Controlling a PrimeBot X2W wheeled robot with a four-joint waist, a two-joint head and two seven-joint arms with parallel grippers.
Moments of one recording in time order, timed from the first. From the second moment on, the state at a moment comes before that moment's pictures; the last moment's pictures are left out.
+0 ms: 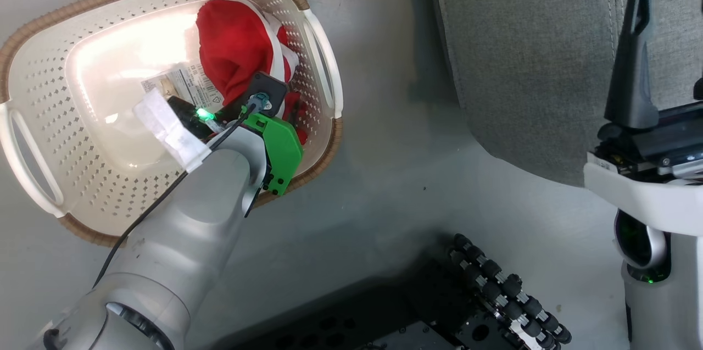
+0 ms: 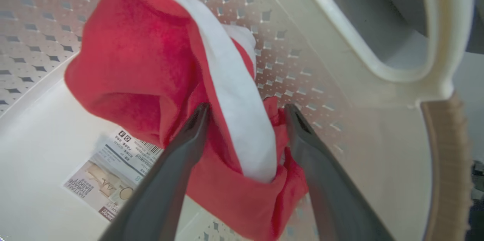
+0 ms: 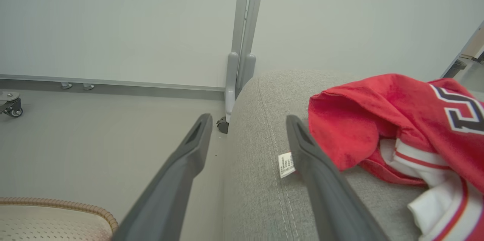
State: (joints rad) left arm -0.99 0.05 -0.94 1.17 -0.51 -0.01 -0.10; right arm -0.32 -0.09 -0.01 -0.36 0.12 0.13 -0.26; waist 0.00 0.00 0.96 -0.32
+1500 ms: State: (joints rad) left arm -1.14 0.05 -1.07 1.28 -0.67 0.11 0.16; right arm -0.19 -0.10 0.04 -0.43 0.07 0.13 -0.26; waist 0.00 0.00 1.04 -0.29
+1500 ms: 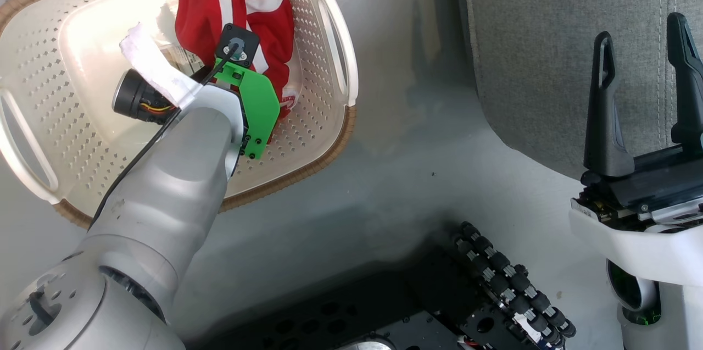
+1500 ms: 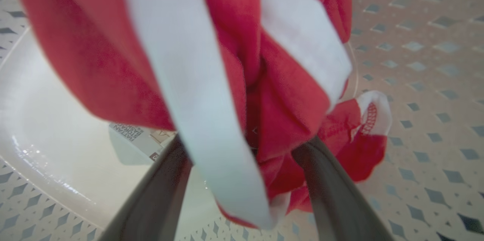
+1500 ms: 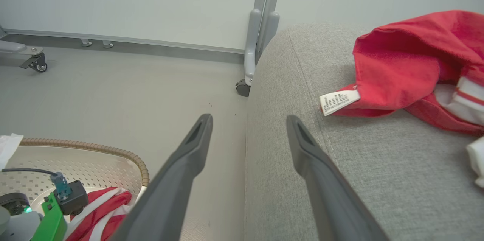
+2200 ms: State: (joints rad) left arm -1.16 0.09 -1.05 1.29 -0.72 0.07 0.17; right arm -0.30 -0.09 0.07 -0.38 0.07 0.13 -0.26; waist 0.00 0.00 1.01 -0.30
